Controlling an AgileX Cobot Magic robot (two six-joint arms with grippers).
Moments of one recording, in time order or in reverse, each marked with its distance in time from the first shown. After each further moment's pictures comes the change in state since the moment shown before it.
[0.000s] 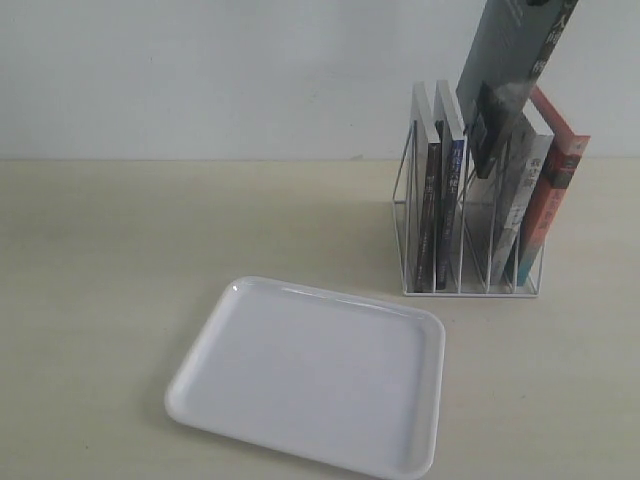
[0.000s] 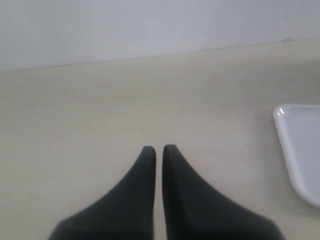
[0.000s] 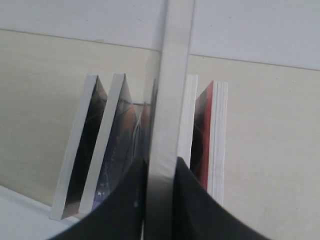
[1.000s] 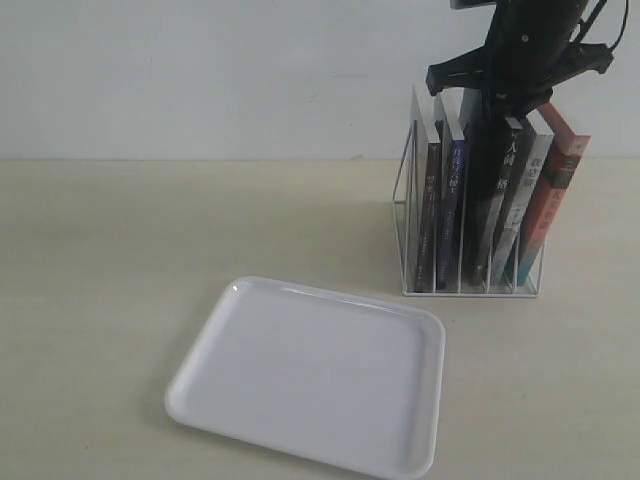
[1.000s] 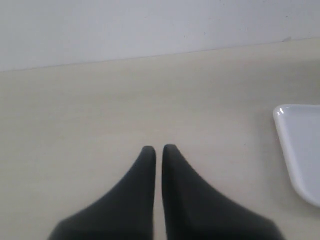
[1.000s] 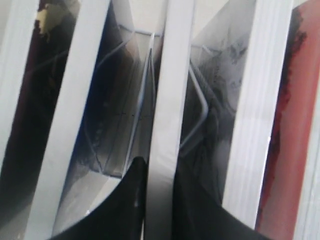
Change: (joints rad) left arm 0.000 0.000 0.000 0.000 0.000 0.000; right arm 0.000 0.211 0.098 0.035 -0.023 -0.042
